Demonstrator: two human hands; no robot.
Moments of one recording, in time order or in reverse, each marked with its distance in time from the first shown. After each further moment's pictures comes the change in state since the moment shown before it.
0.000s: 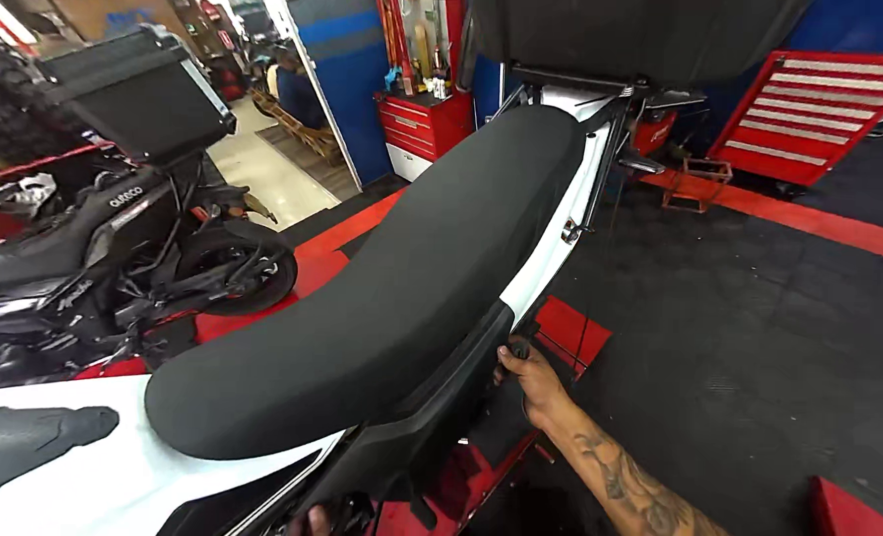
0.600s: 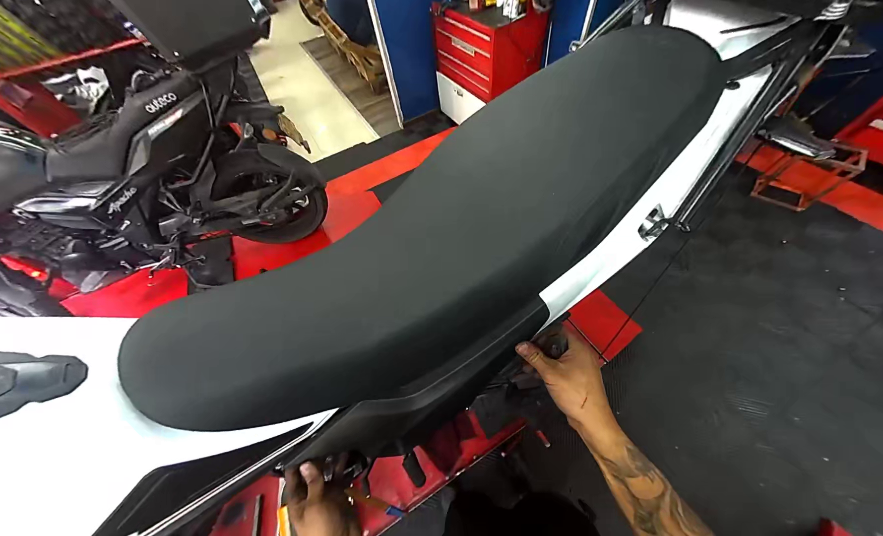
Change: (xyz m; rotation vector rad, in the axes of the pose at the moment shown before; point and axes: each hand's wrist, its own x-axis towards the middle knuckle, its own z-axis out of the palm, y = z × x) left_hand 0.003 -0.019 0.039 -0.269 0.259 0.037; right_hand 0.028 -0.012 -0.027 -0.709 0.078 -0.200
